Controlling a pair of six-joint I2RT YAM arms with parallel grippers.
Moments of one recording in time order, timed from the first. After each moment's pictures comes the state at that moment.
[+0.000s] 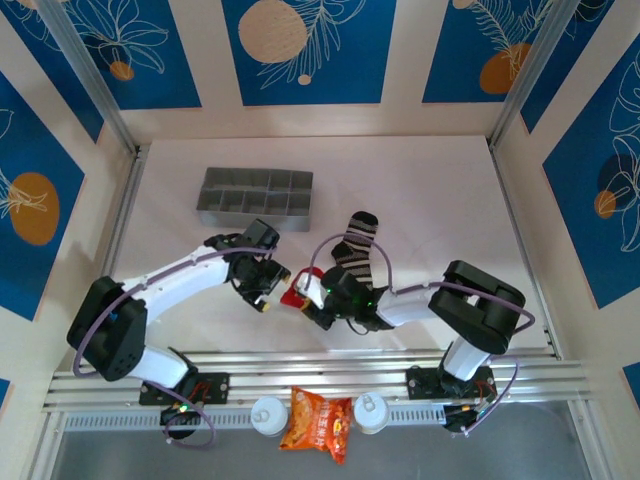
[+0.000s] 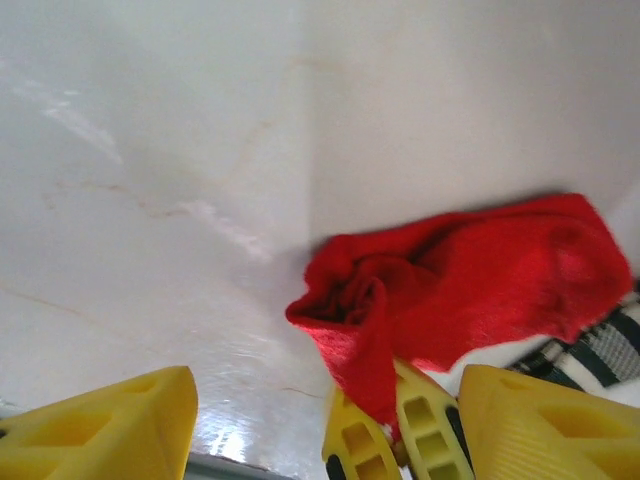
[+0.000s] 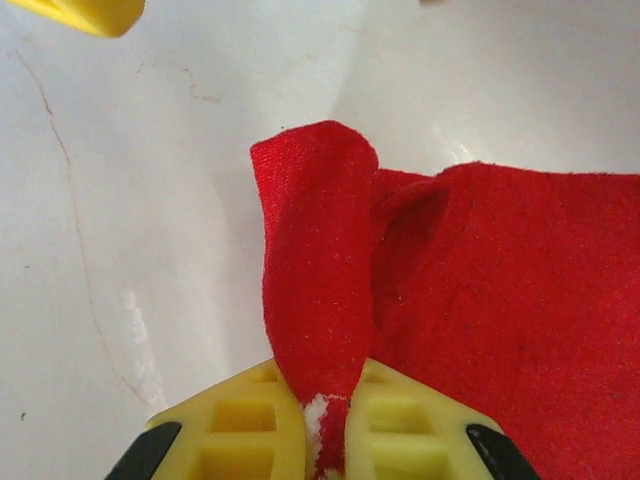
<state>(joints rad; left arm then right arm) -0.64 1.44 0.91 -0.74 0.21 -1.53 0.96 1.64 0.54 0.35 -0.19 -0.03</state>
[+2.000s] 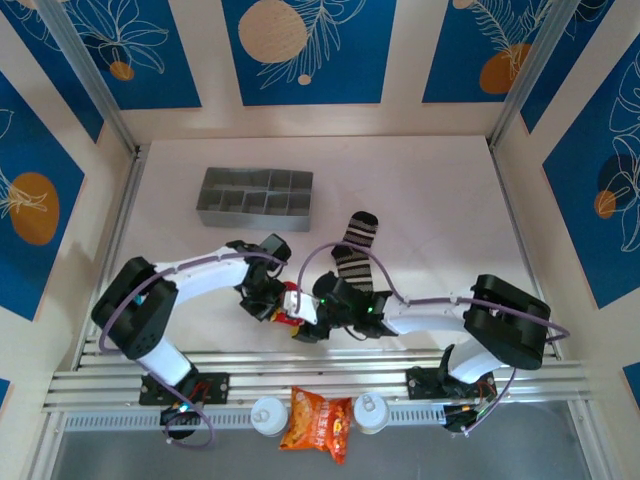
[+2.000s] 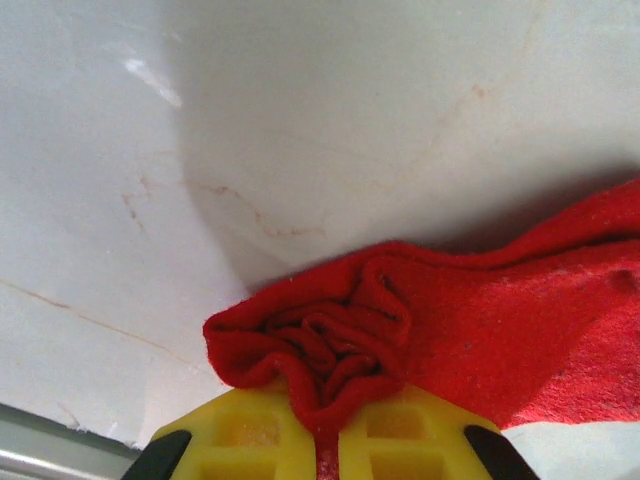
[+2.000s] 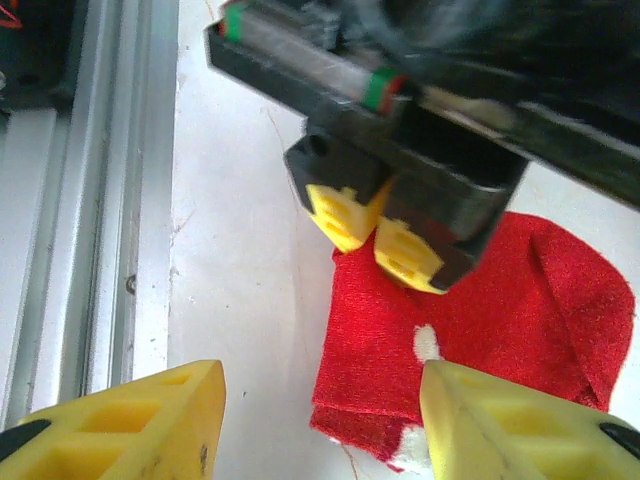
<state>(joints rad) -0.71 1.62 0.91 -0.83 0.24 -1.54 1.14 1.48 0.62 0.13 -0.14 -0.28</state>
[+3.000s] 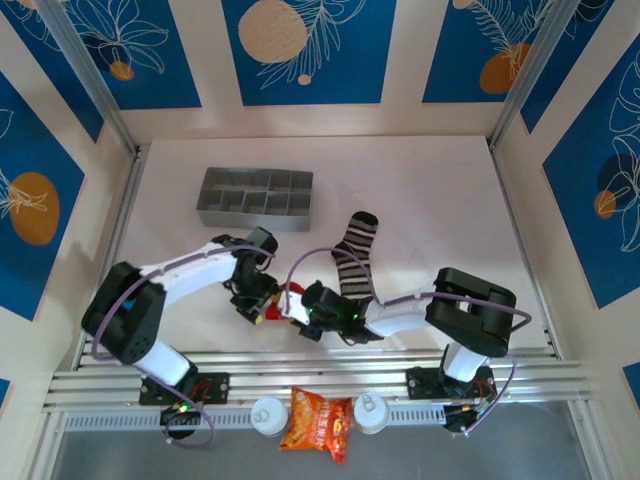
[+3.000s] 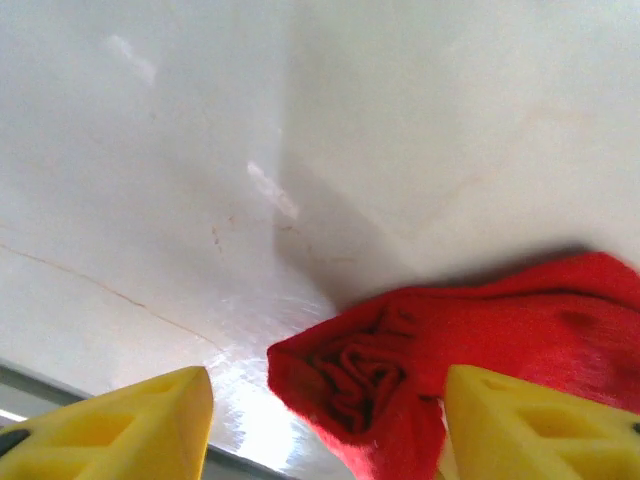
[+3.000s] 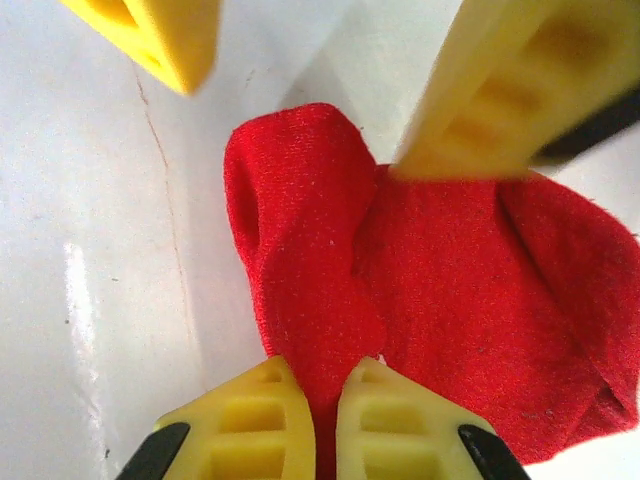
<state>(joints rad) -0.60 1.50 0.89 -0.87 0.24 -1.53 1.12 1.66 0.62 0.27 -0.02 -0.16</state>
